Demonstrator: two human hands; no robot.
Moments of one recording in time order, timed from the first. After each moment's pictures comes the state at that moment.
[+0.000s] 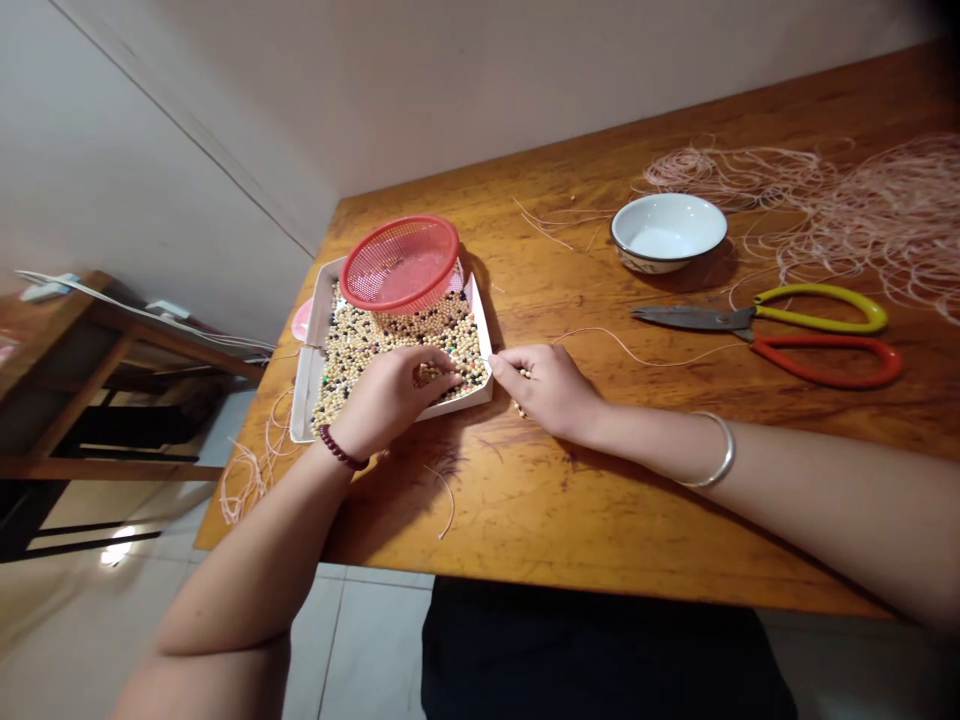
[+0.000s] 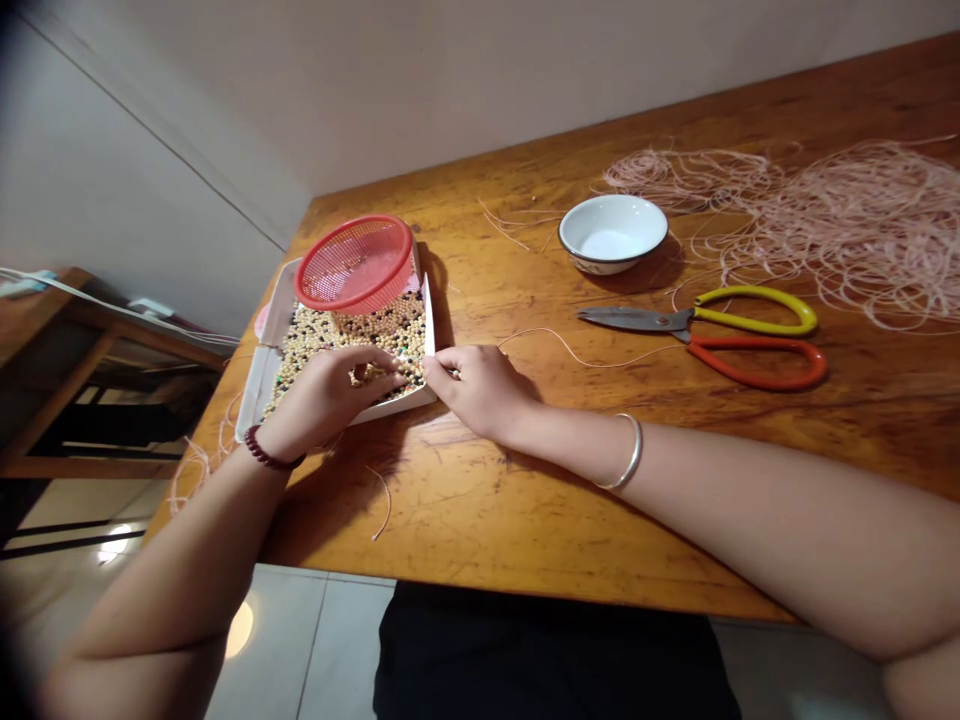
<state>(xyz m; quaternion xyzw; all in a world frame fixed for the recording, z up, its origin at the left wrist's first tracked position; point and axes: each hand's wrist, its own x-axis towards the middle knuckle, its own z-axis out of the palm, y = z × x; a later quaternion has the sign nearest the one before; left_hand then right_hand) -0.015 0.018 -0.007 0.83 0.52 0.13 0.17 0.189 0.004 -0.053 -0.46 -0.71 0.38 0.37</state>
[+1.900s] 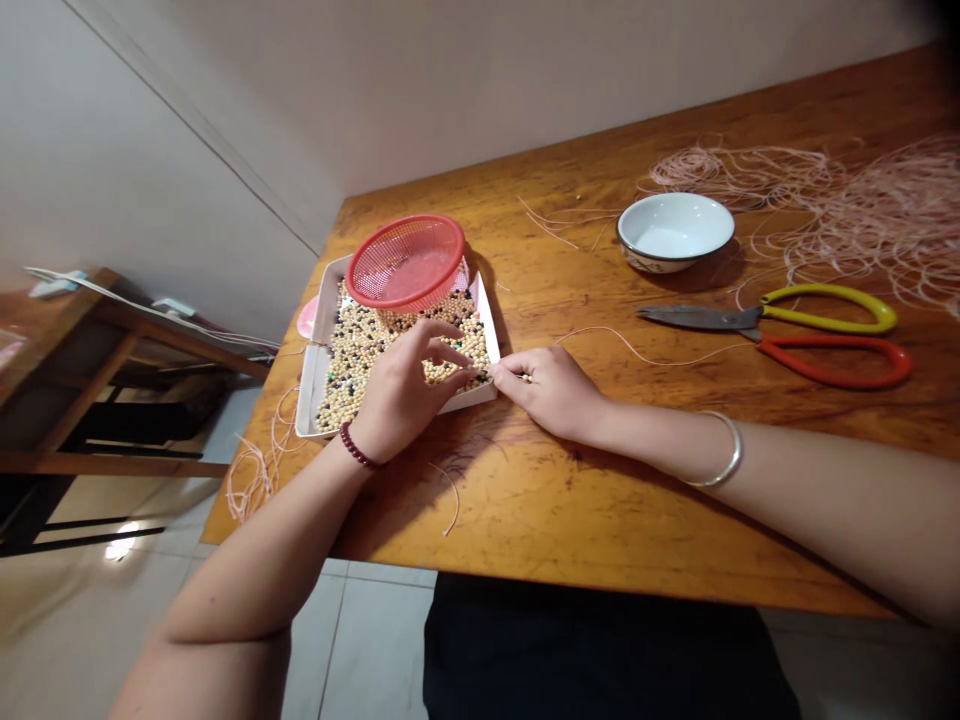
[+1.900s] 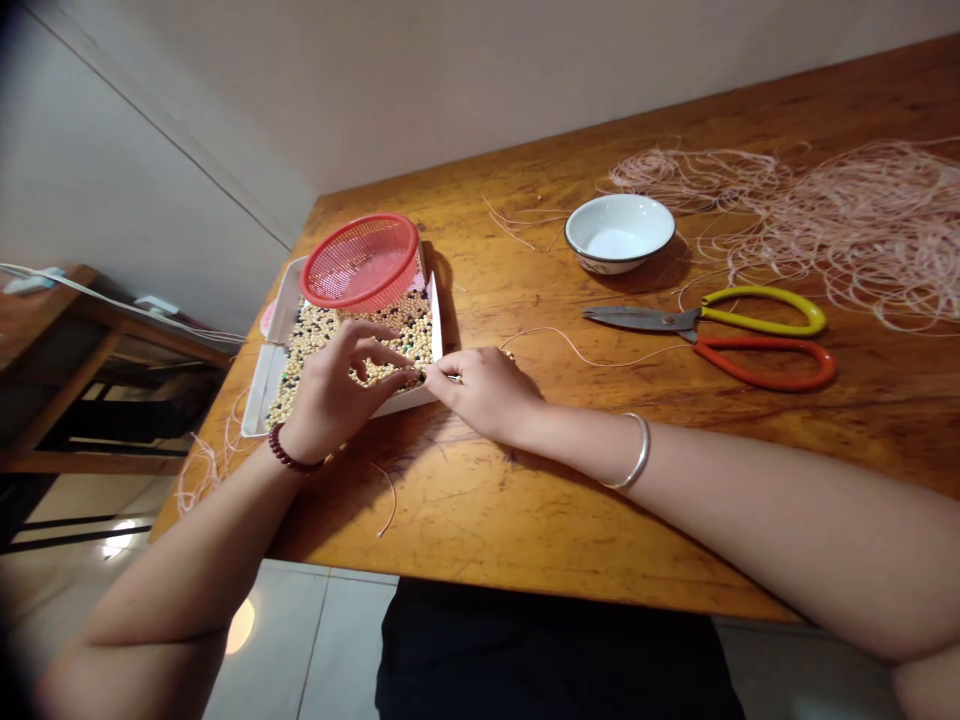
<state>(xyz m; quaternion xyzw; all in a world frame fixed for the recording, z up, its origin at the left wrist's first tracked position) -0.001 0.007 -0.008 0.83 0.49 0.26 0.11 0.189 0.003 -0.051 -0.45 -0.74 0.37 0.34</state>
